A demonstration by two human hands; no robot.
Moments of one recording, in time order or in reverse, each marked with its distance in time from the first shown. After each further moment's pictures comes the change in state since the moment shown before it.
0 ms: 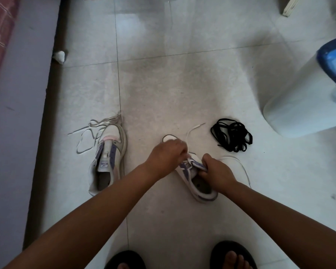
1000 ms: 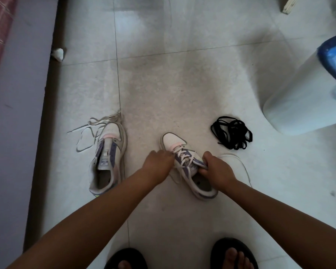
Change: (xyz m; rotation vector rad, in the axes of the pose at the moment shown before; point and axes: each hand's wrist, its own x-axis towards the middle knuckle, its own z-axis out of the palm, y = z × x) left_hand -0.017 -0.017 0.029 0.374 -0.326 -0.077; right_hand -0.002 -0.001 0.001 0.014 0.014 0.024
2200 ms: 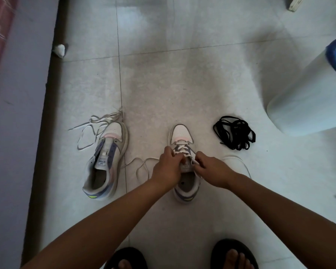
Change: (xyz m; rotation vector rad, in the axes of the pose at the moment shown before) left_hand -0.005 0.027 0.009 -0.627 0.162 -0.217; right_hand 0.003 -0.024 -0.016 0.041 -0.225 -0.076
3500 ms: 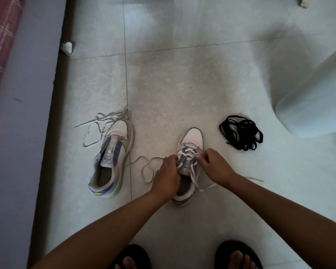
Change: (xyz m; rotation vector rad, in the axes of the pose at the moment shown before) left_hand -0.024 -0.009 0.012 -0.260 -0.002 -0.181; right_hand 0.013 -0.005 0.010 0.219 0.166 0.118
